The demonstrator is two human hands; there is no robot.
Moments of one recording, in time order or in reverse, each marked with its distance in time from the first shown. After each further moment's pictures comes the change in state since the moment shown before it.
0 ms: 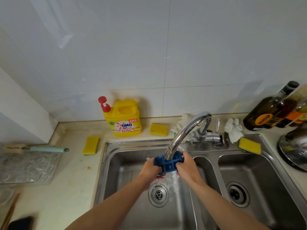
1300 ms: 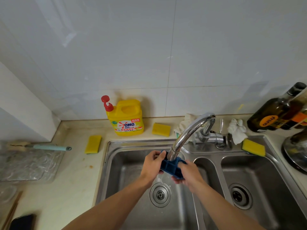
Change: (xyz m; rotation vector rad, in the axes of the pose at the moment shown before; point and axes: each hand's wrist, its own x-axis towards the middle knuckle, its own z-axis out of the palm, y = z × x) left_hand -0.008 0.021 0.004 -0.074 0.218 0.131; right_hand 0.015 0.024 0.008 0.305 -0.058 0.315
